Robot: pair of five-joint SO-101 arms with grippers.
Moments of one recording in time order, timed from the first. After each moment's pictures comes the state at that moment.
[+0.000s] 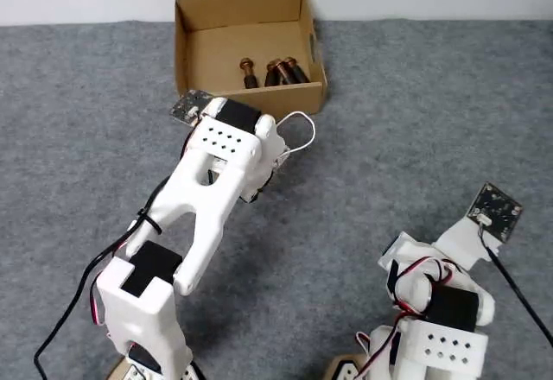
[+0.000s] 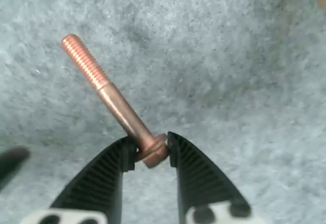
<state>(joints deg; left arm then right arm) 21.4 17.9 -9.0 87.8 87.8 9.8 -74.1 62.3 81.8 -26.7</state>
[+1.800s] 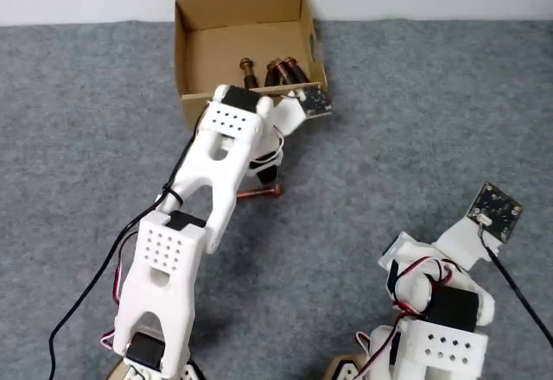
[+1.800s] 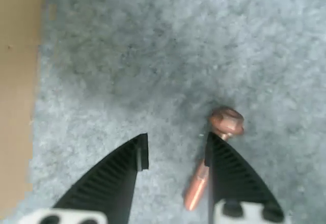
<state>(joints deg) 16.6 48.0 -42.8 90.6 -35.8 9.8 -74.1 62.3 81.8 -26.7</state>
